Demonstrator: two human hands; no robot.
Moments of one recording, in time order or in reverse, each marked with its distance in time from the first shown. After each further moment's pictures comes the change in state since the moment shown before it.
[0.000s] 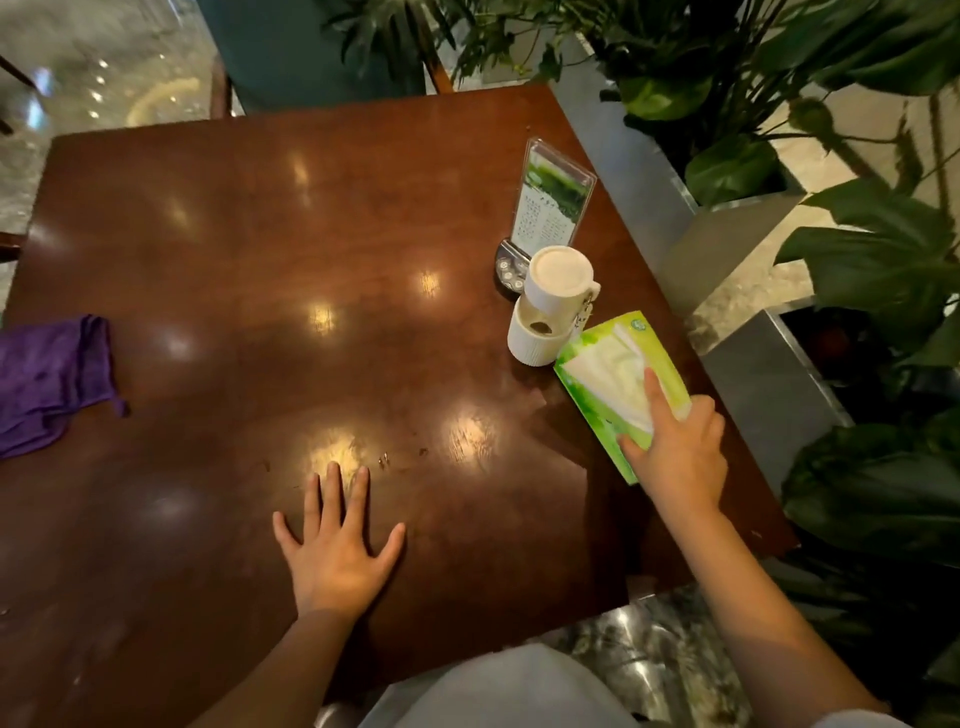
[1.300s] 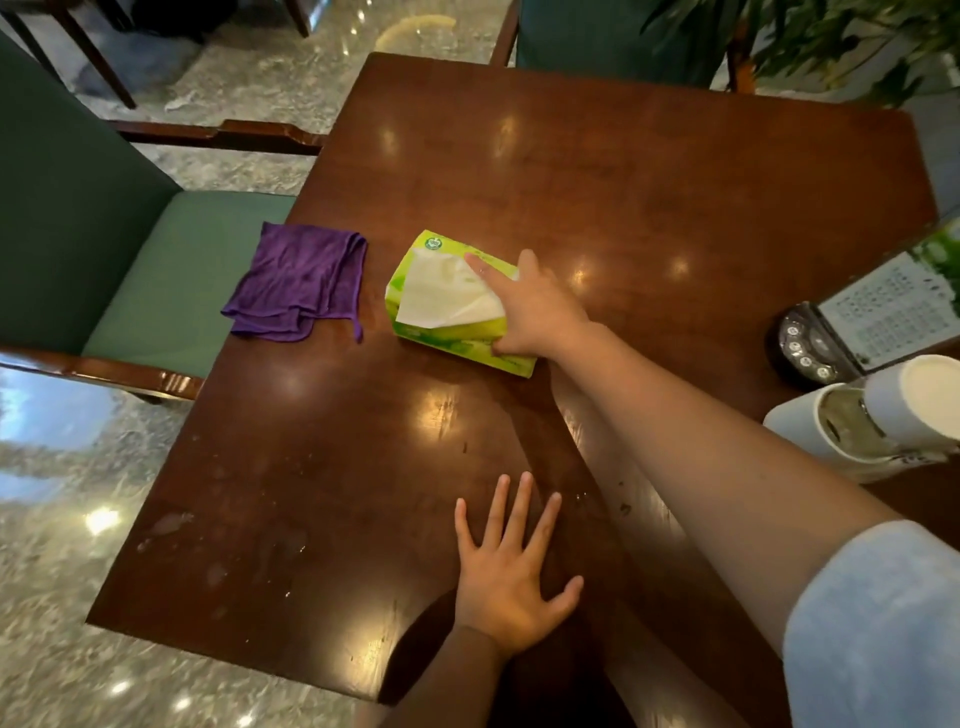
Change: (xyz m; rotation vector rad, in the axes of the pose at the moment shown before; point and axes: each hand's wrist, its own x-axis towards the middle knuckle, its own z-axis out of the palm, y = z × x) left_hand 0.002 -0.006 0.006 -0.091 0.061 0.038; right_hand 0.045 -0.409 0.040 -0.102 -0.302 -1.093
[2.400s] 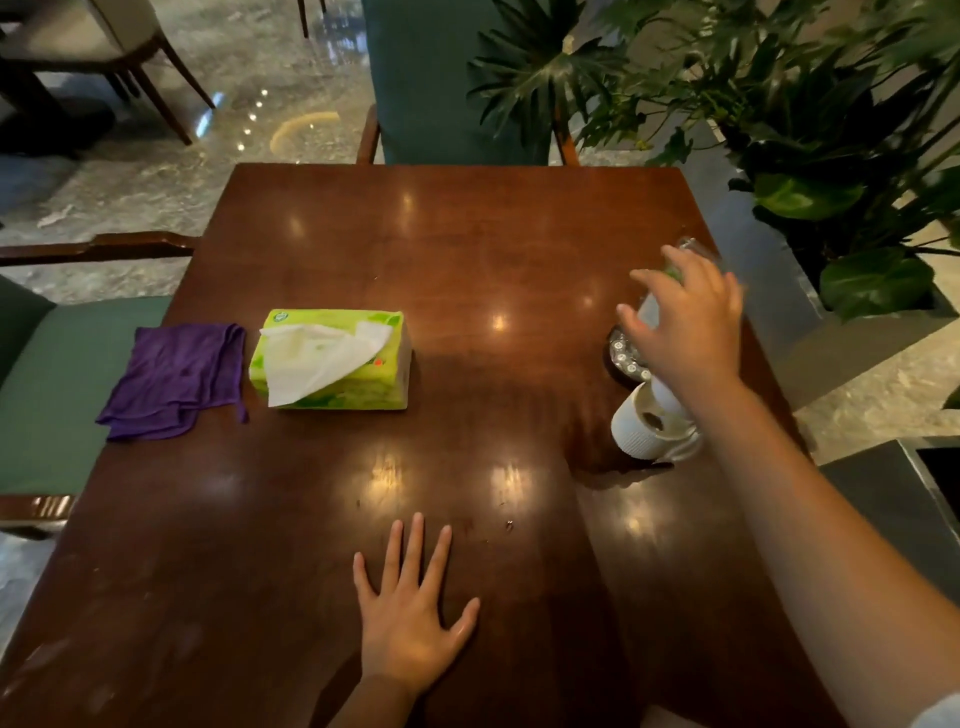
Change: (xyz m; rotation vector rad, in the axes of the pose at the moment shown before) left_hand 0.000 0.009 -0.010 0.066 0.032 0.009; right_hand -0.190 0.172 -0.080 0.040 0.743 0.473
